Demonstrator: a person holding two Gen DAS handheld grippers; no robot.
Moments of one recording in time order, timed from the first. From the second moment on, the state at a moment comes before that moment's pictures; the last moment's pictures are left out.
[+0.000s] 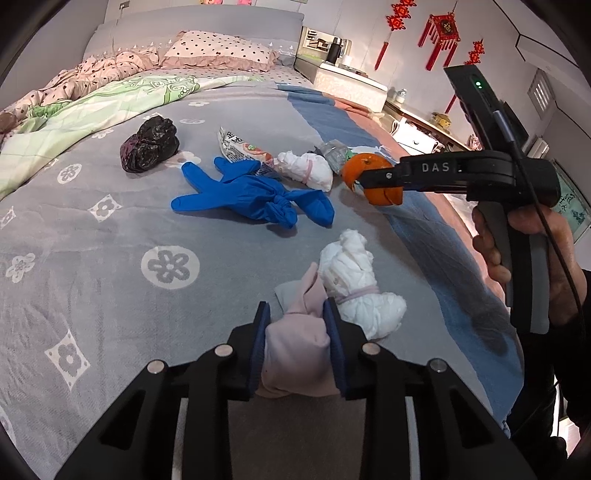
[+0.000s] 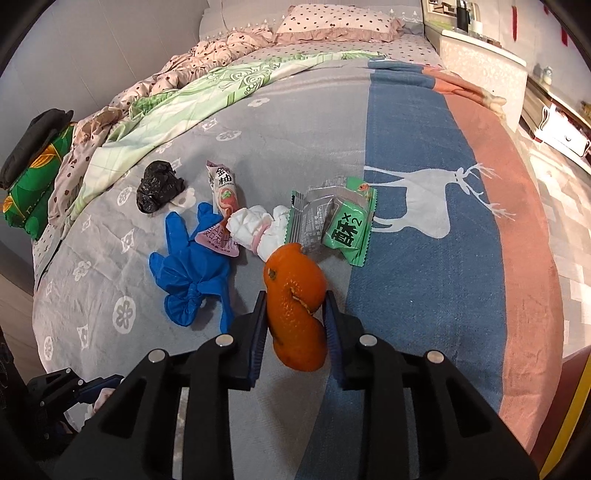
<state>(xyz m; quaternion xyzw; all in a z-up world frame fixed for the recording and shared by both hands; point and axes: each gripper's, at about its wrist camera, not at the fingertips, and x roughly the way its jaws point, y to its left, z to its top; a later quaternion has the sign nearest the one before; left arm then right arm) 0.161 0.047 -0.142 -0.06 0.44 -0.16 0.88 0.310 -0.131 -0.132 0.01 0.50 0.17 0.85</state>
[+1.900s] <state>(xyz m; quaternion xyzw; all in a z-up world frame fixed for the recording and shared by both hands) 0.155 -0.147 0.047 0.01 0.30 -0.23 0.93 0.147 -0.410 0.072 0.16 0.30 0.09 0.94</state>
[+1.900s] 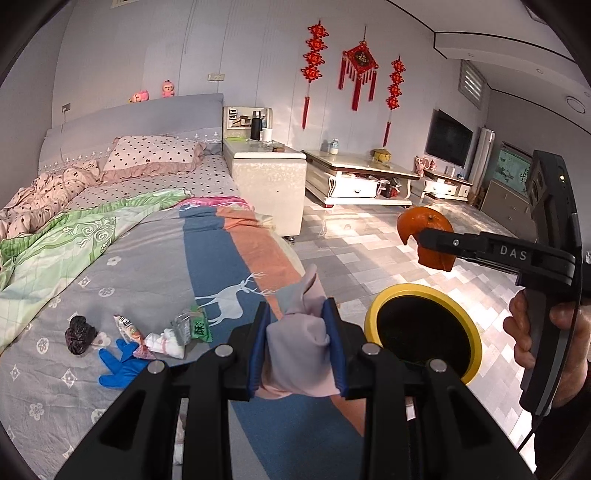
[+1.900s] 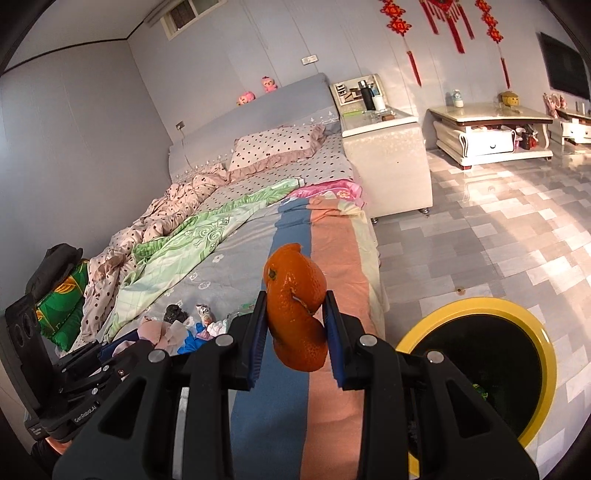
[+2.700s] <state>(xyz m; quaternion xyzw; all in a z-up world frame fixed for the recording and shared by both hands) 0.165 -0.291 0.028 0.03 0.32 -0.33 0.89 0.105 -0.543 0.061 0.20 0.30 0.00 0.93</state>
